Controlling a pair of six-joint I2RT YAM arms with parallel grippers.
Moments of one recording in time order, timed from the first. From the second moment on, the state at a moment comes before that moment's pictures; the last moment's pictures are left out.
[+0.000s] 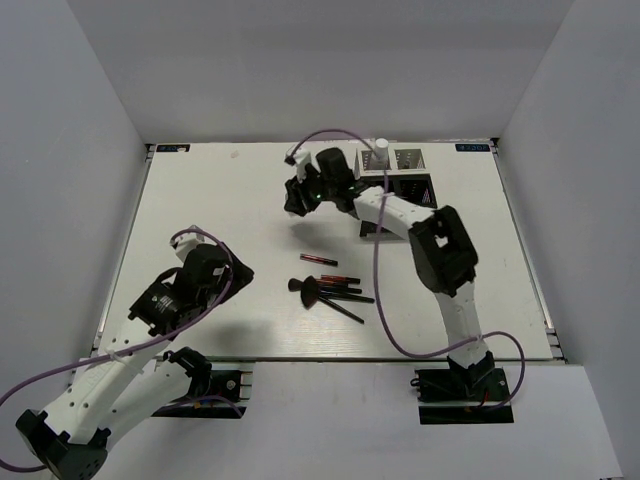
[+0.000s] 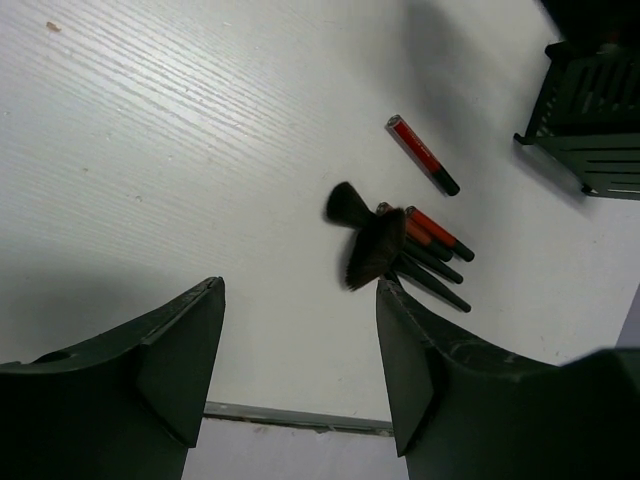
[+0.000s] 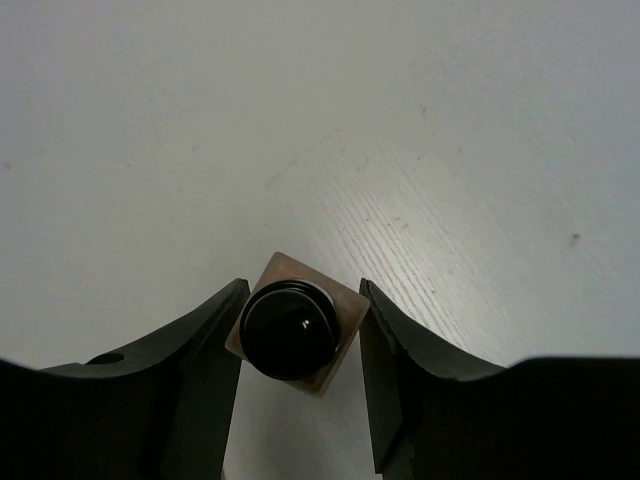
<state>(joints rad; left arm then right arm) -0.60 0.72 0.78 -0.85 -0.33 -1.05 0.68 2.22 1.72 -0.04 -0.41 -0.12</state>
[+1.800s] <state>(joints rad) -0.60 0.84 0.70 -0.54 -0.22 -0.95 0.06 2.08 1.74 -0.14 -0.41 -0.12</state>
